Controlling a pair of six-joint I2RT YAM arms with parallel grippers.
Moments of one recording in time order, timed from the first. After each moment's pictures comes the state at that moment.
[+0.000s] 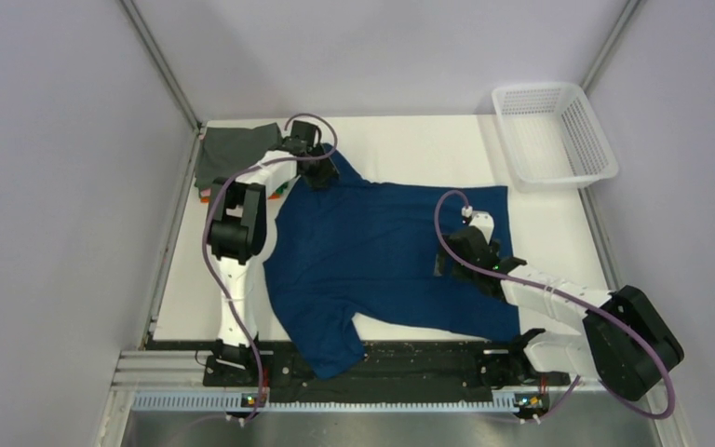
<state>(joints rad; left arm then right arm) -0.24 2.19 1.66 -0.42 0.10 -0.77 0.59 1.21 0.46 -0.15 0.35 0.57</state>
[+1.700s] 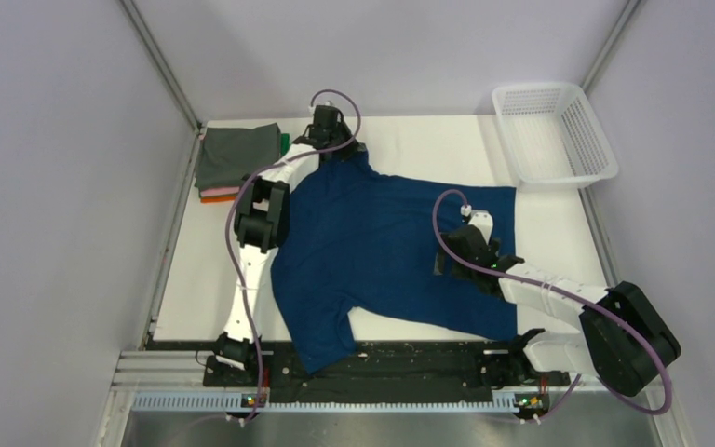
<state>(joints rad) -0.29 2.47 2.05 -0.22 0.20 -0.82 0.59 1.23 0.47 -0.14 0.37 0.56</state>
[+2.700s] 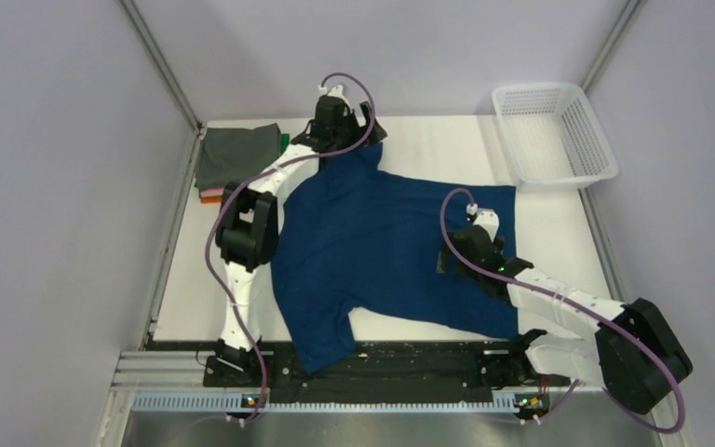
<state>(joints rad) -0.38 2.25 1.90 -0.10 0.19 -0.63 0.59 1.16 0.47 -0.18 0.38 0.56</state>
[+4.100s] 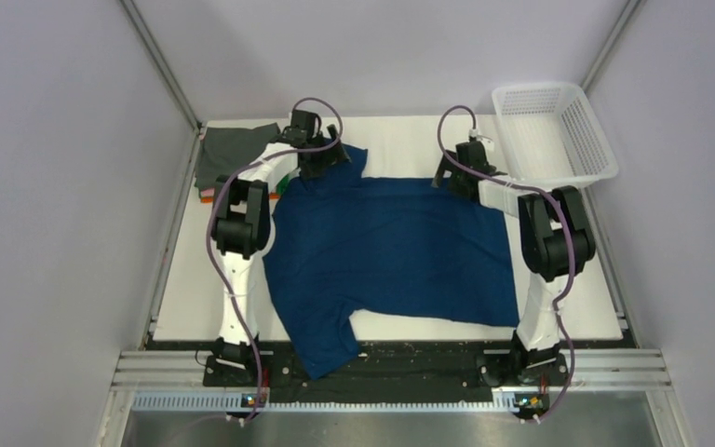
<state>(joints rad) -0.22 2.24 1.80 -0.40 0.17 -0.62 0.25 1.94 1.19 -0.03 0.20 0.50</state>
